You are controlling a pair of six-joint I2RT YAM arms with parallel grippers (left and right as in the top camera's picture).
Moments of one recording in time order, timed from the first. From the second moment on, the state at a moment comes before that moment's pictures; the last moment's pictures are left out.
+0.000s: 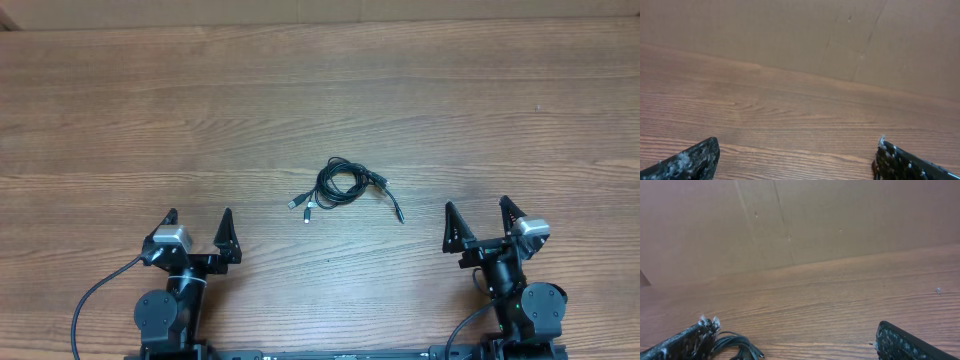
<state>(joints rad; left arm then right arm) 0.07 0.01 0.01 -0.06 0.16 -0.23 0.03 0.01 0.02 -0.02 -0.14 0.23</state>
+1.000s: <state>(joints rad) 0.07 0.01 0.01 -0.04 0.17 -0.26 0.03 0.01 0.02 -0.02 -0.14 0.23</state>
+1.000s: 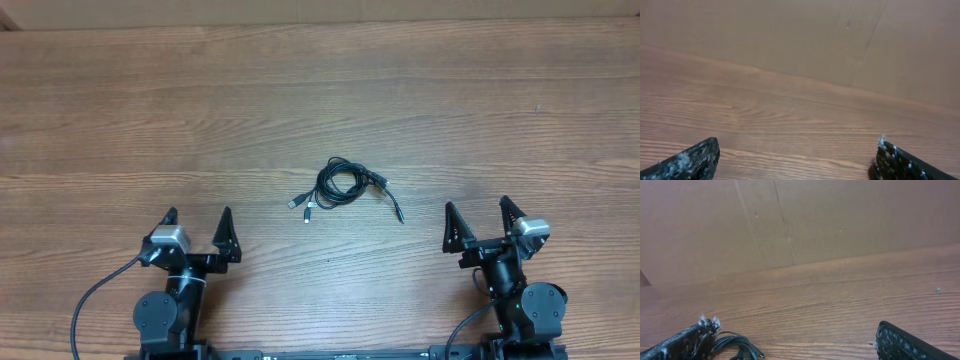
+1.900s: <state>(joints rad) 0.07 0.29 0.32 -0.26 0.18 -0.26 0.03 0.01 0.02 -0.02 -0.14 0.23</state>
